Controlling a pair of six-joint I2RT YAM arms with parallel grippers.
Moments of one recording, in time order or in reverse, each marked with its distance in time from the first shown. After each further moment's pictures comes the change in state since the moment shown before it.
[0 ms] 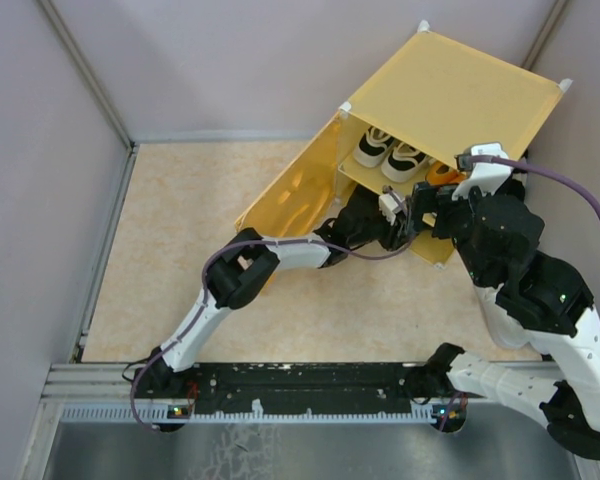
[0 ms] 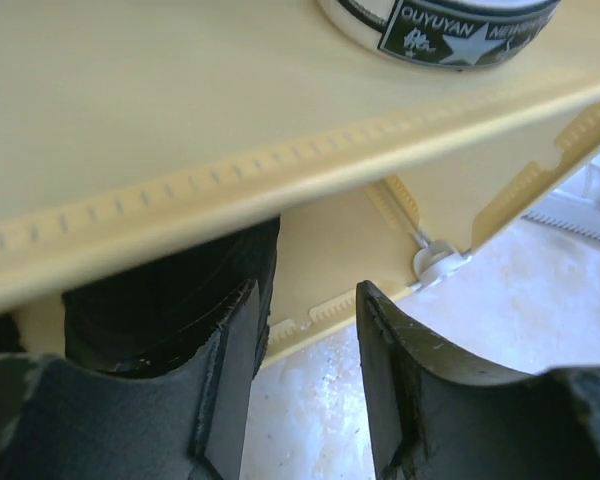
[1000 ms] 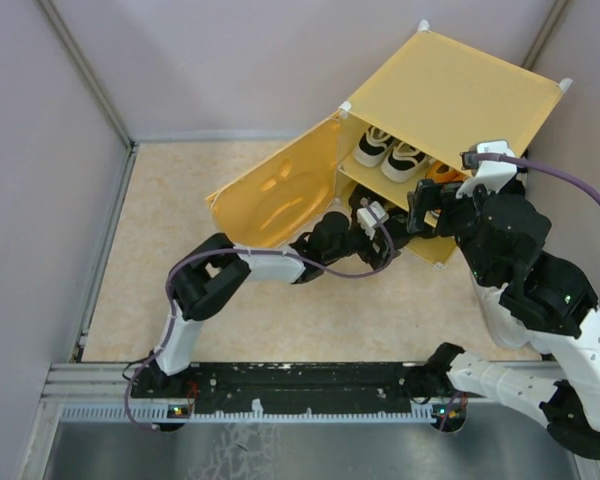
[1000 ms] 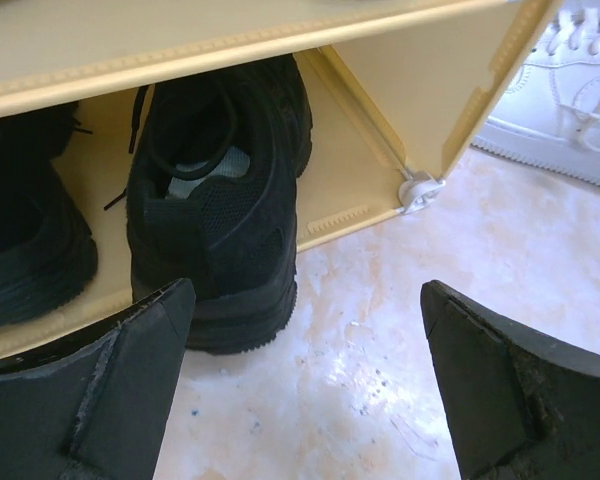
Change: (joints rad) left arm -0.025 -0.317 -0.424 0.112 -0.097 0.084; right arm 0.000 0.001 0.021 0.007 0.000 0.000
